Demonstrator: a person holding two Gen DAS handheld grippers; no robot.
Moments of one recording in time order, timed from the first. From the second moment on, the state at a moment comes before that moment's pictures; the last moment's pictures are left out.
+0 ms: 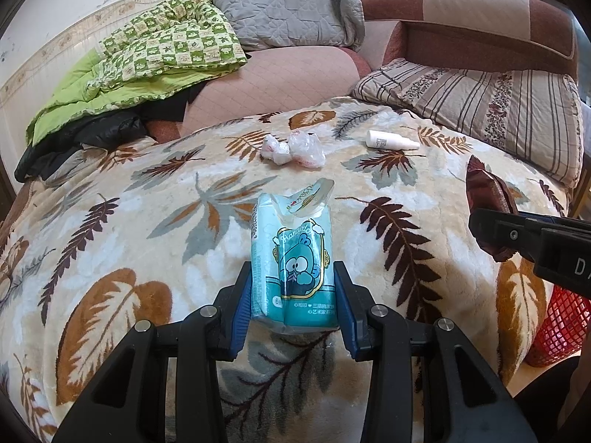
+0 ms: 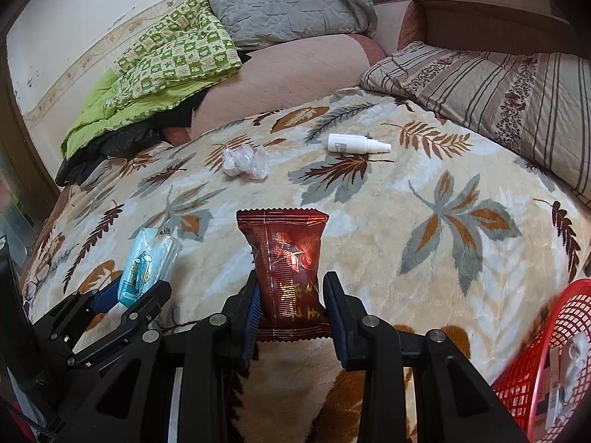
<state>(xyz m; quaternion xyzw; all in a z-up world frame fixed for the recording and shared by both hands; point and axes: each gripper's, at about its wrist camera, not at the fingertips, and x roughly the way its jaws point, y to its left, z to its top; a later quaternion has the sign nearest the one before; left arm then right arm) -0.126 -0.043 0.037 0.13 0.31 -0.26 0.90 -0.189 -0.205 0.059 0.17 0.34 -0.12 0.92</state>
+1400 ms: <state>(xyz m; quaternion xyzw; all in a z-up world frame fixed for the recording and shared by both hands) -0.296 -0.262 0.097 0.16 0.36 -0.61 0.68 -0.466 -0.397 0.072 0.38 0.24 -0.35 0.82</state>
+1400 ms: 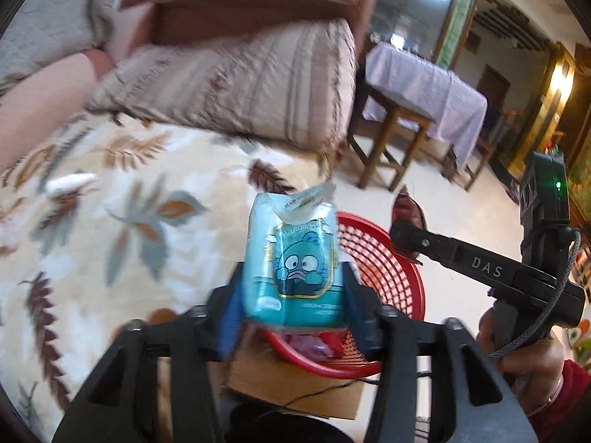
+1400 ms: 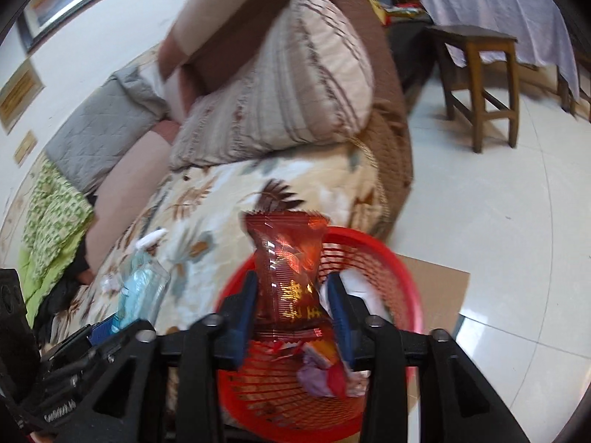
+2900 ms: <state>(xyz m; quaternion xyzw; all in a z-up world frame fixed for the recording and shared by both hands) 0.129 -0.137 0.014 -0.14 0.56 -0.21 0.79 -0.189 -0.351 0.107 0.23 0.34 -0.13 0.90</state>
